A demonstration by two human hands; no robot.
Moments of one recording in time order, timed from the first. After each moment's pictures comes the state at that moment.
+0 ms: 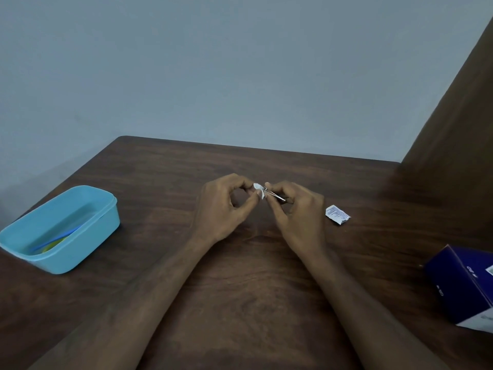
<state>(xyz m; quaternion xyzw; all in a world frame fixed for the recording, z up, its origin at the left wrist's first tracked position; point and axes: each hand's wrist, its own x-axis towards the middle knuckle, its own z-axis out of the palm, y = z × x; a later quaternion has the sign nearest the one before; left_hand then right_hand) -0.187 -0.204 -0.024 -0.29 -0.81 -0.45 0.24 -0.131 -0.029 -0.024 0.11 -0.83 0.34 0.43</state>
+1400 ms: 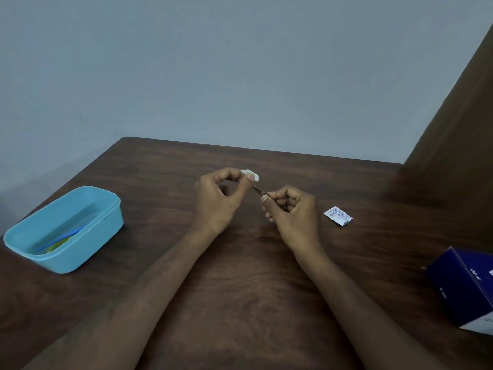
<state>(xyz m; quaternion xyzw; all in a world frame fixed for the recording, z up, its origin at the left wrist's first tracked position) -0.188 -0.203 -0.015 -0.17 -0.73 -0.64 0.19 -0.139 -0.040 -0.036 -0.04 -0.77 0.58 0.27</state>
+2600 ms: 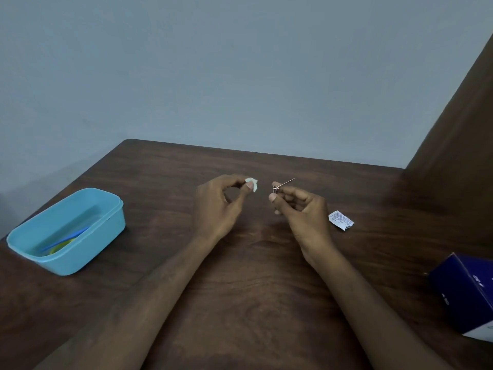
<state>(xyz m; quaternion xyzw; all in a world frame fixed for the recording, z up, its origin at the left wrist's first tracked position) -0.194 -0.208 -0.023 -0.19 -0.81 -0.50 0.24 -0.144 -0.026 -0.029 -0.04 -0.70 0.67 0.23</state>
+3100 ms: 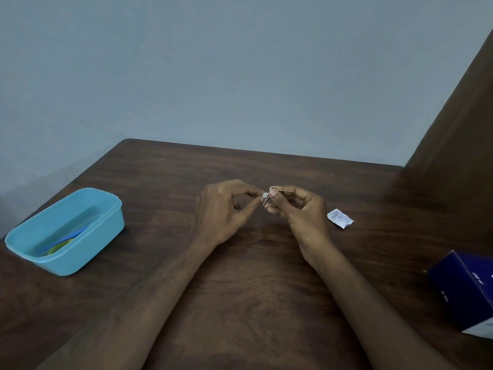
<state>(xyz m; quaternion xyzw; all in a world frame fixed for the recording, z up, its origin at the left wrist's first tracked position) -0.187 -0.209 -0.025 -0.29 -0.82 -0.42 0.27 -0.141 -0.030 -0.027 -0.03 -0.65 0.73 0.21</state>
